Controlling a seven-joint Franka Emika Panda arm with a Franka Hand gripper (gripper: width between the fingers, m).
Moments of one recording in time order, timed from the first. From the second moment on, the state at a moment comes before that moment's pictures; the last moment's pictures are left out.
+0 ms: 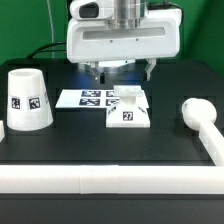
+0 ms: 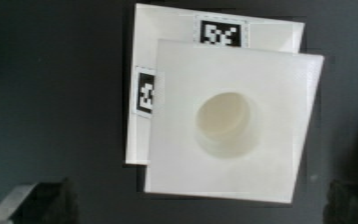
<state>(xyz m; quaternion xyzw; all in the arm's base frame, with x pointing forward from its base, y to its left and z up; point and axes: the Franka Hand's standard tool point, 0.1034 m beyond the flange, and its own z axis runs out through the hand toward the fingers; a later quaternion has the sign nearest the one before) 0.451 0.007 0.079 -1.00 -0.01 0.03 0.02</state>
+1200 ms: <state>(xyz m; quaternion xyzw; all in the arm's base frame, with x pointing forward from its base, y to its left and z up) 0.444 0.020 0.053 -1.00 0.04 0.04 0.03</state>
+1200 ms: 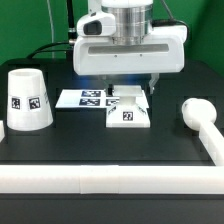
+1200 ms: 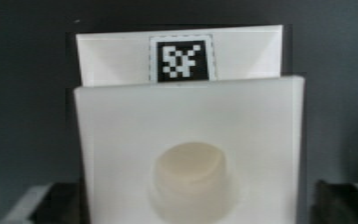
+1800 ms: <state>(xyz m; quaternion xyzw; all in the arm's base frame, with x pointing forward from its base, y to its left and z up) 0.444 0.020 0.053 -1.00 0.04 0.04 0.03</state>
